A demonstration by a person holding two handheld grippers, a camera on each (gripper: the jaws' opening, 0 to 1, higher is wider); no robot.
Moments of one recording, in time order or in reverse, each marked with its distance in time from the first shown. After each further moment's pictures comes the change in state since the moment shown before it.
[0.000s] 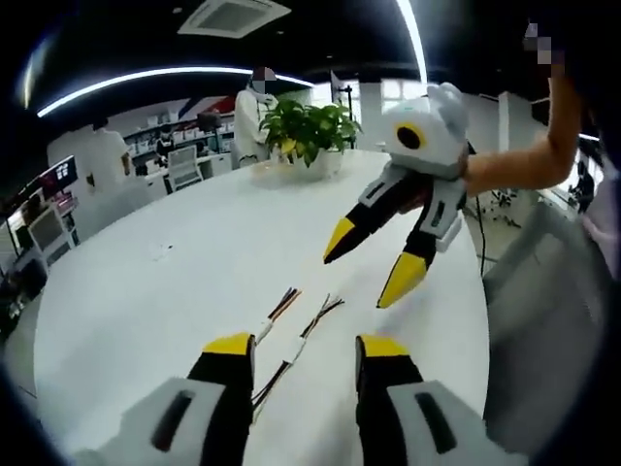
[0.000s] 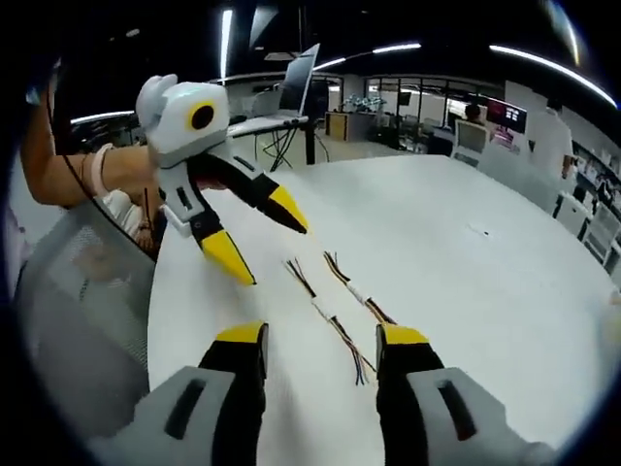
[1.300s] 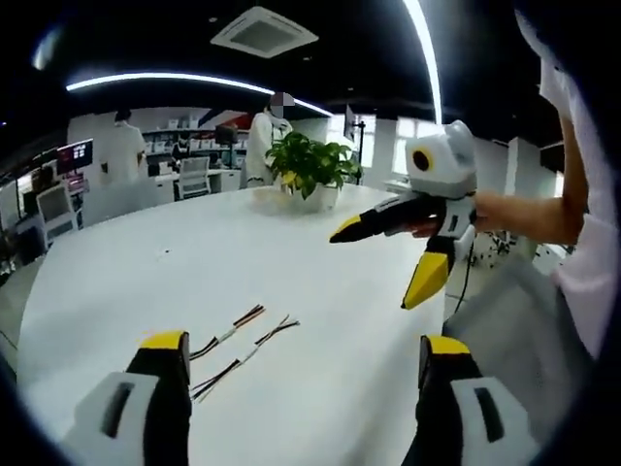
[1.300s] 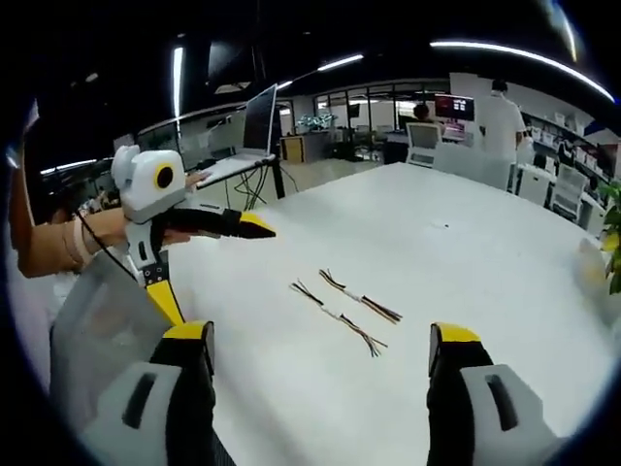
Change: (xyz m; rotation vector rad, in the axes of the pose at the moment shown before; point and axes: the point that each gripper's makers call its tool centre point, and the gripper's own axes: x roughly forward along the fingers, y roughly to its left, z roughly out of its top) left arm -0.034 -0.042 0.018 -0.170 -0.127 0.005; right arm -0.058 0.027 0.011 0.156 -0.096 -0.129
